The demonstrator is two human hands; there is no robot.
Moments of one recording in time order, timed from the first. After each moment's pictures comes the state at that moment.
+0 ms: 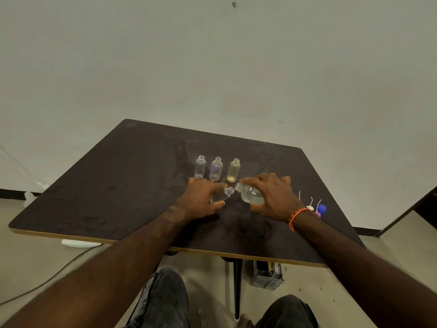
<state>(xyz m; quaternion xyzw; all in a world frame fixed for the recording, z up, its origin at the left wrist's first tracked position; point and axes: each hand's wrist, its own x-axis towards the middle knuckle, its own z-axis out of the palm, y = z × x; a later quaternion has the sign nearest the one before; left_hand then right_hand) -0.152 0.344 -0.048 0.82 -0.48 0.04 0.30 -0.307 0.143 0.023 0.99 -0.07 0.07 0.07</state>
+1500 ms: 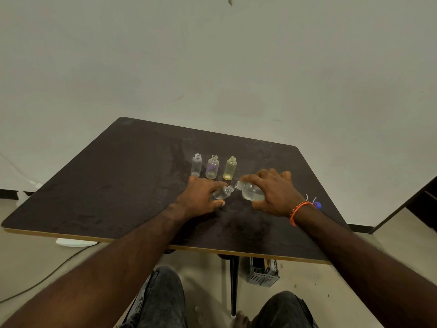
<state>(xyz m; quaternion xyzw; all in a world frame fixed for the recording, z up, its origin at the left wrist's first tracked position) -0.152 0.336 -0.051 0.81 -0.50 0.04 0.31 -0.310 0.137 0.034 0.99 -0.06 0.05 0.10</state>
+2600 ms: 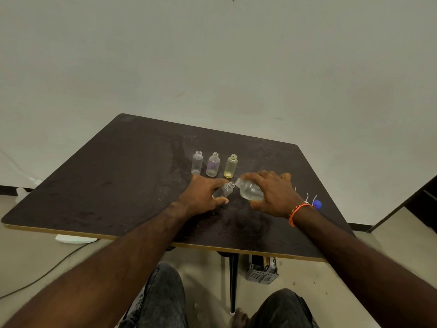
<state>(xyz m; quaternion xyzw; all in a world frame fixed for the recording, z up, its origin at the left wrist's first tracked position) -0.154 0.331 -0.055 0.79 -0.50 0.04 0.35 -0.313 0.143 0.028 0.99 -0.08 0.06 0.05</state>
